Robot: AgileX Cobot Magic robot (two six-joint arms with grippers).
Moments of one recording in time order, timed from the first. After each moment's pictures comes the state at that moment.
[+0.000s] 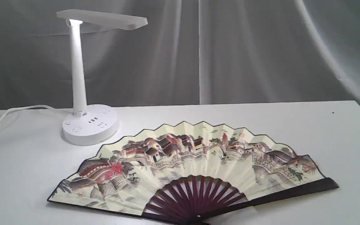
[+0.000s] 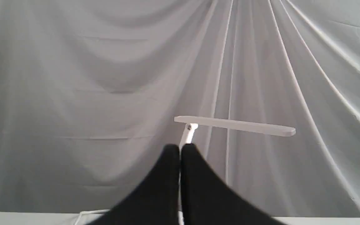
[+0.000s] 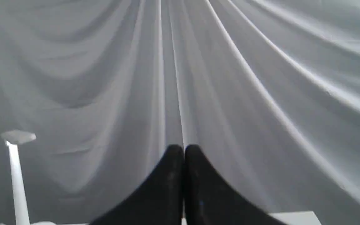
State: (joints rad) left arm -0.11 0.00 -0.83 0.03 0.77 -0.10; right arm 0.08 0.00 -0.73 -0.02 0.65 0.13
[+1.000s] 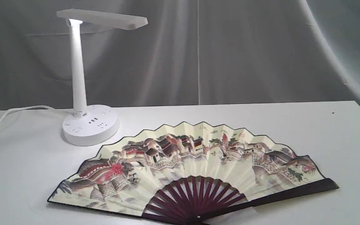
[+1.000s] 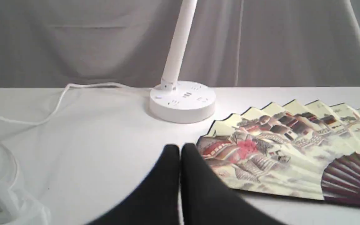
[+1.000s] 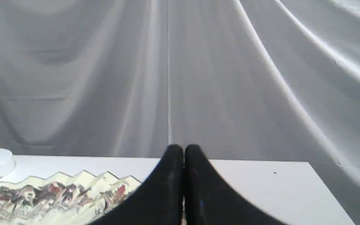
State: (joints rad) left arm -0.11 0.00 -0.05 0.05 0.29 -0.10; right arm 0.08 0.00 -0.01 0.00 0.00 -0.01
